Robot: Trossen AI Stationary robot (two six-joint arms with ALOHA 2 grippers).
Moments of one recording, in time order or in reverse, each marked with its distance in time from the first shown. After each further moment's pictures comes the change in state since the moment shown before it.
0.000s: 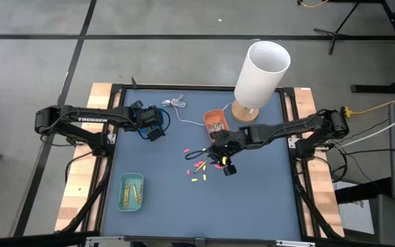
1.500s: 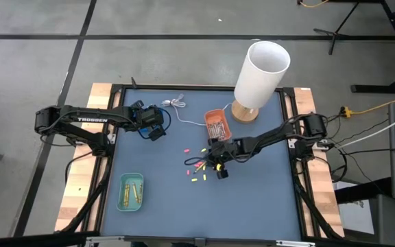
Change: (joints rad) left arm 0.000 0.001 0.001 0.034 0.003 -0.002; right arm -0.001 0.258 -0.258 0.539 0.121 -0.003
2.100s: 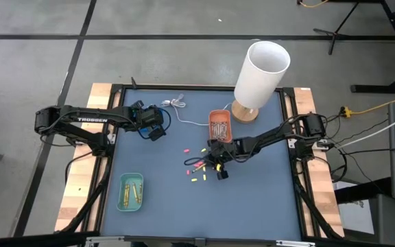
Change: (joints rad) left arm 0.000 0.000 0.000 0.001 0.003 0.000; right arm 0.000 0.035 0.000 0.002 -0.031 0.007
